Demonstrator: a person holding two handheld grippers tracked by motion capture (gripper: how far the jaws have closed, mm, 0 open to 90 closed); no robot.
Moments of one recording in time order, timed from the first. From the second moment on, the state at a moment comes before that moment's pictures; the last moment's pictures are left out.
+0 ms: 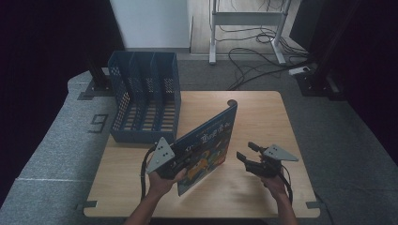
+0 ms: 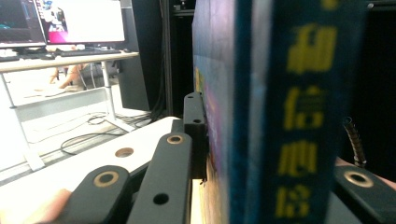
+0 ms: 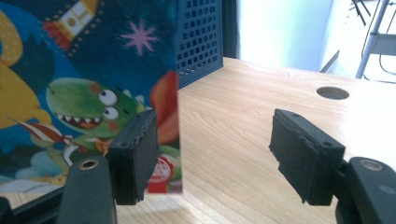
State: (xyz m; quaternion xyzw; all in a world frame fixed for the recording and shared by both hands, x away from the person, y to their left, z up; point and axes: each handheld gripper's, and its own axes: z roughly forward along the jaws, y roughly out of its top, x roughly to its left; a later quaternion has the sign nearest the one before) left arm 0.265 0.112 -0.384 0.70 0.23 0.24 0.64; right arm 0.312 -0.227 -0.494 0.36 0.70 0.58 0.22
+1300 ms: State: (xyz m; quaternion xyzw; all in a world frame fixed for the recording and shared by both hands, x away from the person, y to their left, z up) left arm 0.254 0.191 -0.339 0.62 0.29 0.28 0.68; right arm 0.319 -0.230 -0.546 0.43 0.75 0.45 0.23
